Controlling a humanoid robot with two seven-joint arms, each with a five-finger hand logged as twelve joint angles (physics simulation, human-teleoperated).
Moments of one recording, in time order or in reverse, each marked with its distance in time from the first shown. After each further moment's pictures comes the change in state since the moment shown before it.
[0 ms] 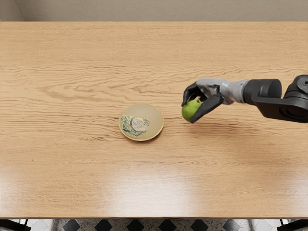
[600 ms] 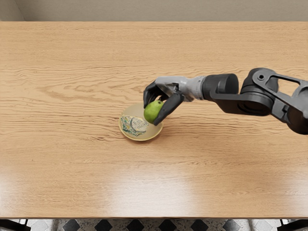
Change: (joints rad) left arm 0.000 0.000 0.000 0.000 0.000 0.000 0.000; right arm 0.089 0.236 -0.015 -0.060 -0.028 -0.009 -0.026
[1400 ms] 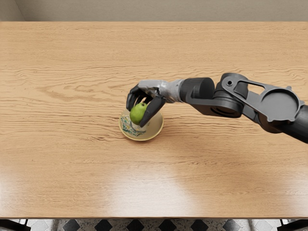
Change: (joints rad) left arm 0.000 0.000 0.000 0.000 0.000 0.000 0.000; right arm 0.005 0.163 -0.007 -0.120 -0.130 -0.027 0.007
